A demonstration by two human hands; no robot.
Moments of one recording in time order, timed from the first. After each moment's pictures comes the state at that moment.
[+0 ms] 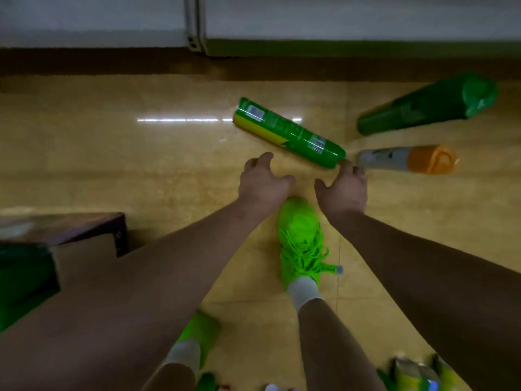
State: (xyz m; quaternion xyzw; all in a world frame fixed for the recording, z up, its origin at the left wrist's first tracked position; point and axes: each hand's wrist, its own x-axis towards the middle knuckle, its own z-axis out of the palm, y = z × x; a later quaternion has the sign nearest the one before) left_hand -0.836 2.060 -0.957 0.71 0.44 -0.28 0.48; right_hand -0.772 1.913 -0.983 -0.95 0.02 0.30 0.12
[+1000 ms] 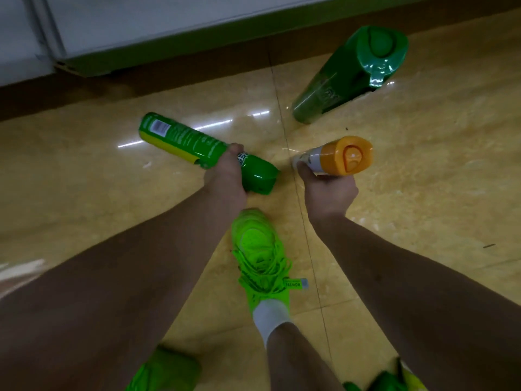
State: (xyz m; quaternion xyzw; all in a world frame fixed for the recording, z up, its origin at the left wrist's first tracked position) left_hand -0.741 1.993 -1.046 0.28 0.71 -0.13 0.63; right_hand -0.732 1.825 -1.049 -0.87 0.29 0.14 0.37
